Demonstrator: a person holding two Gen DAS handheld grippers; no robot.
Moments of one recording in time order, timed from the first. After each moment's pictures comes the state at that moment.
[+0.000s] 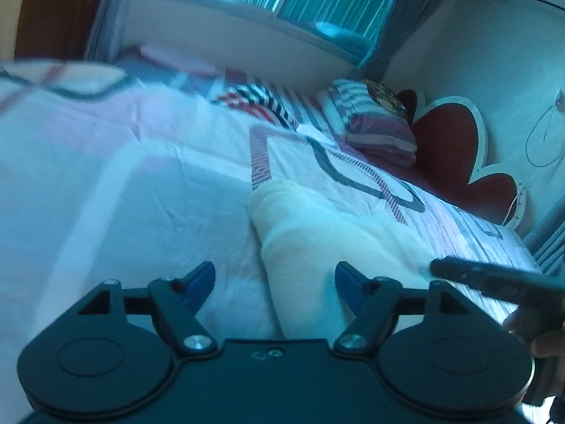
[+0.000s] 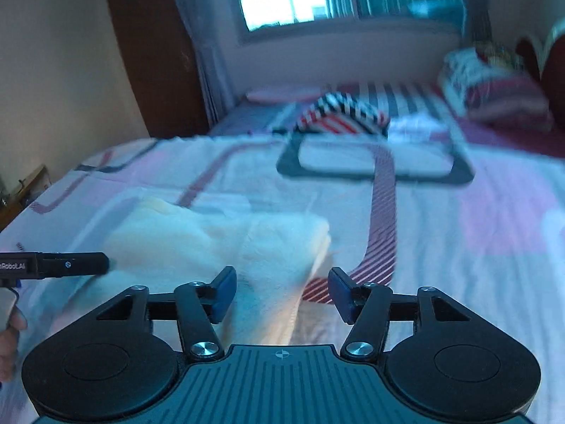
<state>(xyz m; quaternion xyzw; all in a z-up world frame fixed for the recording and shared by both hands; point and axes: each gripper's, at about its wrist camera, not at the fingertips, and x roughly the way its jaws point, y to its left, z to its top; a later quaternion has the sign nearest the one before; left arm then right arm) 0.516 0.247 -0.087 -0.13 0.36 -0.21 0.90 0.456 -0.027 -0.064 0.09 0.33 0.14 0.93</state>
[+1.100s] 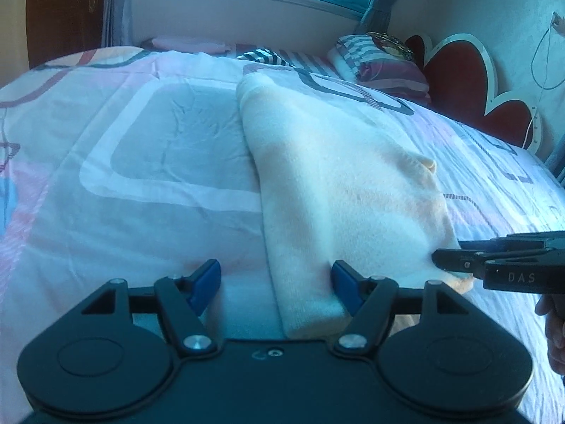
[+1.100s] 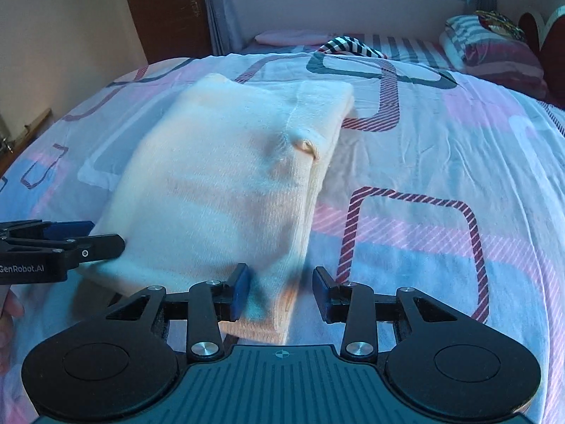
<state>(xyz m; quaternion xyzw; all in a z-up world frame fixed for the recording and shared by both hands) 0.390 0.216 -0.099 -0.03 0.41 -0.16 0.90 0.326 0.007 -0.085 0.06 0.42 0.14 0.89</state>
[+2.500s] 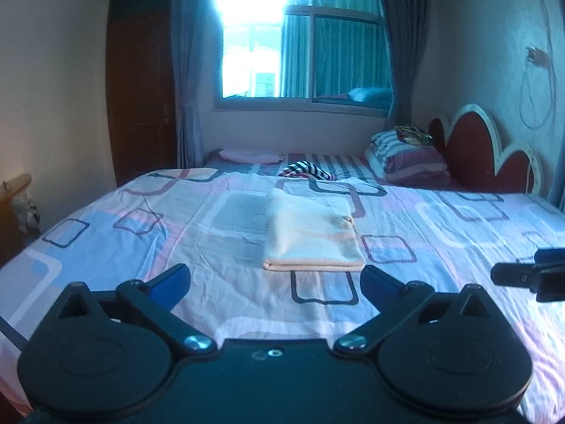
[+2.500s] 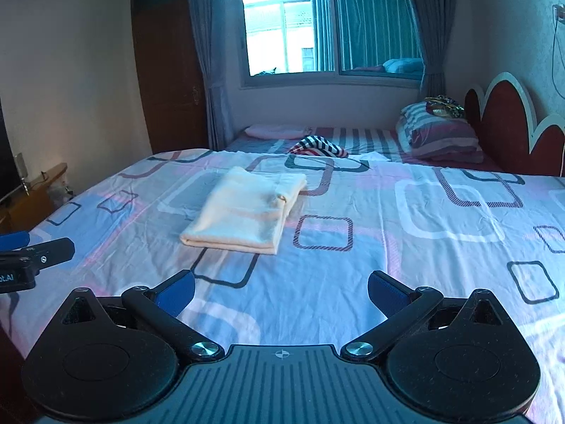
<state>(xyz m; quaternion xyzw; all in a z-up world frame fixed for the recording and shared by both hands) 0.074 0.181 0.056 0.01 0.23 -0.04 0.97 0.004 -0.046 0.068 0.06 0.27 0.09 0.96</state>
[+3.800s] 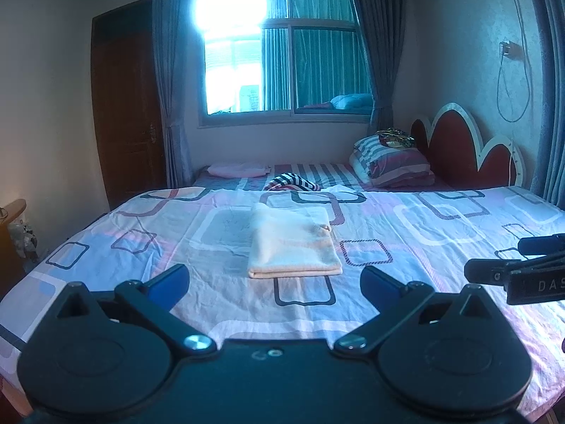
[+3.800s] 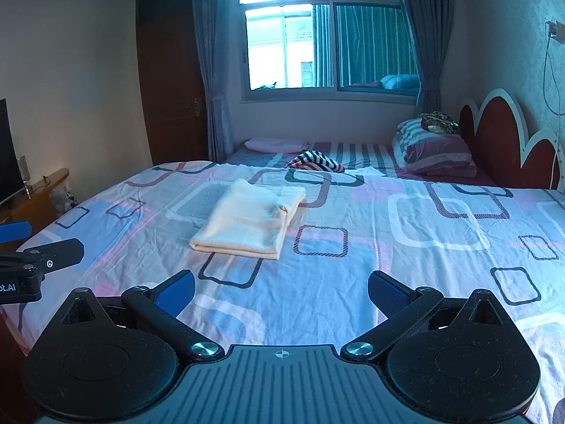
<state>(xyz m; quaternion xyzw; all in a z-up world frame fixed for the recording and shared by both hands) 0.032 0.164 0.076 0.03 0.21 -0.06 0.98 -0.038 -0.047 0.089 0.05 0.25 0.09 0.96</state>
